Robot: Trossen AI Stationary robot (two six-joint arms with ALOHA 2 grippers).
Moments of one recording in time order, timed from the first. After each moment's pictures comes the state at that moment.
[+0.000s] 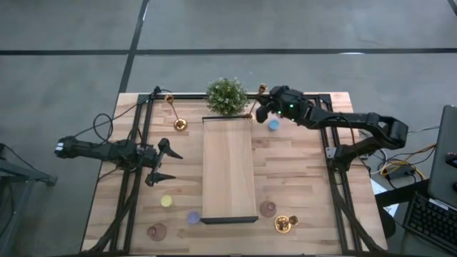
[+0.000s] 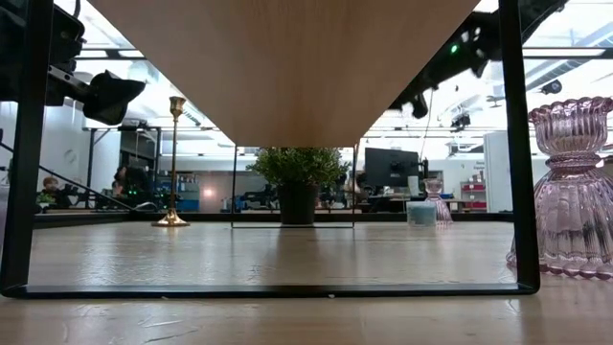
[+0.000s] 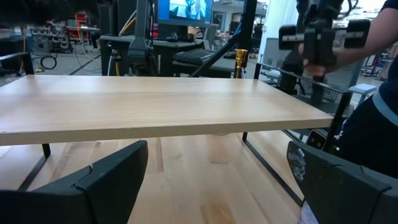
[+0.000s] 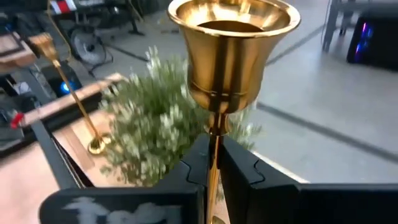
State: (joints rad) left arm -0.15 0.12 0.03 0.01 0.08 -0.08; right arm -0.46 1.33 0.76 0.34 0.21 0.23
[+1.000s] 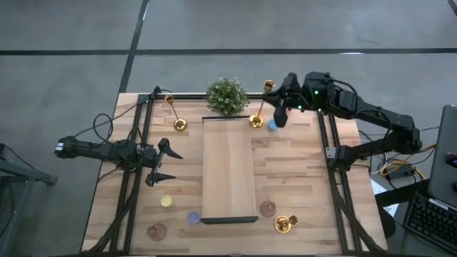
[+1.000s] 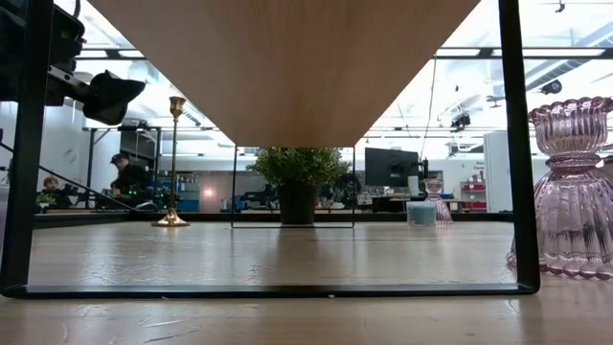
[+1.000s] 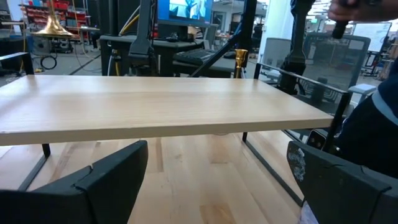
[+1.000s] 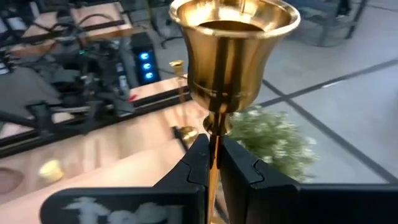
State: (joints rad) left arm -0.15 0.12 0.03 0.01 0.08 -0.08; right arm -0.29 1.18 1.30 -0.43 0.02 0.12
